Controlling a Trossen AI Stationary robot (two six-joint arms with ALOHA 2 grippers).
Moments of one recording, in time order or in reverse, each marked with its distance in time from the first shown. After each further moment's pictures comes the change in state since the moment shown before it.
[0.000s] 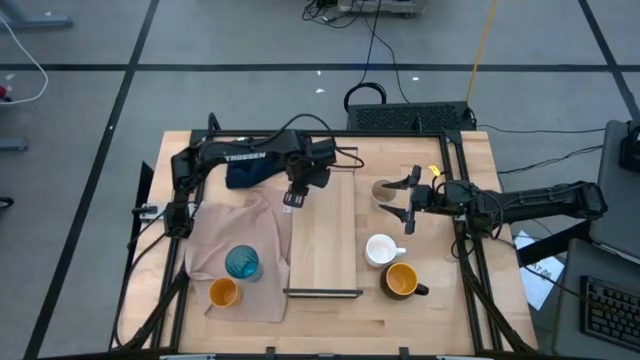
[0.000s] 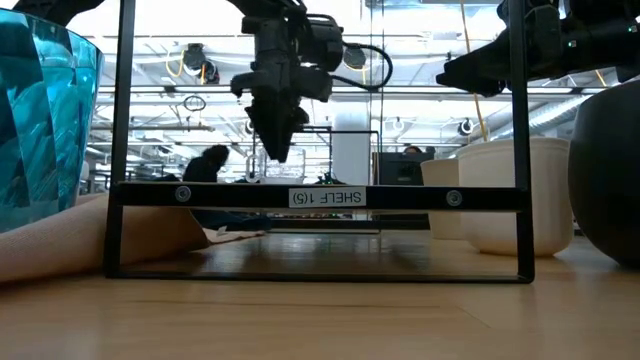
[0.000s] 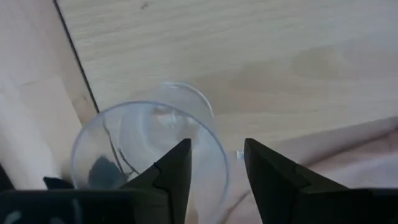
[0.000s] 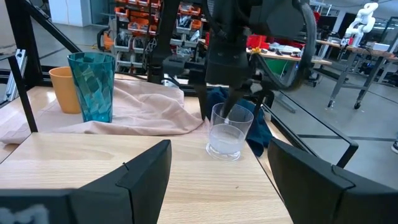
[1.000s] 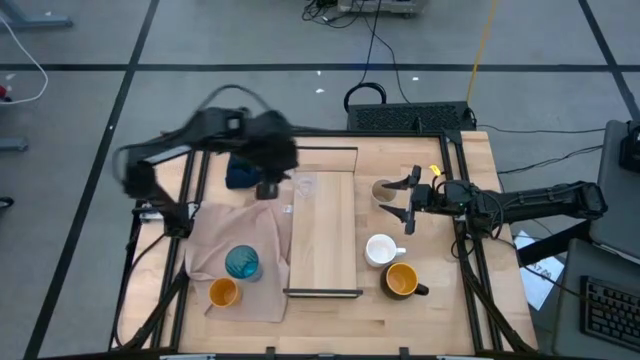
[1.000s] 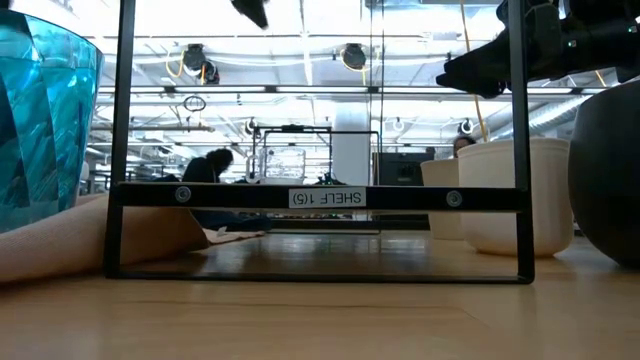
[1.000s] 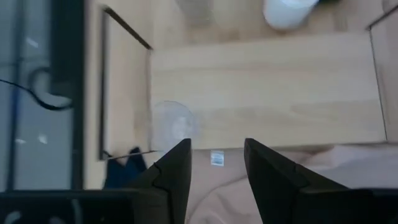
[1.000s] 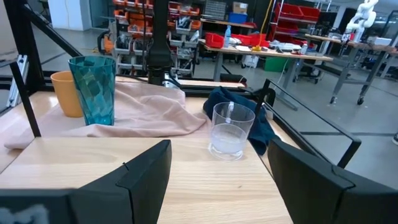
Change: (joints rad) left arm -0.103 -0.374 0.198 -0.147 -0.032 -0.270; right arm 0.001 0.000 0.000 0.000 0.000 0.034
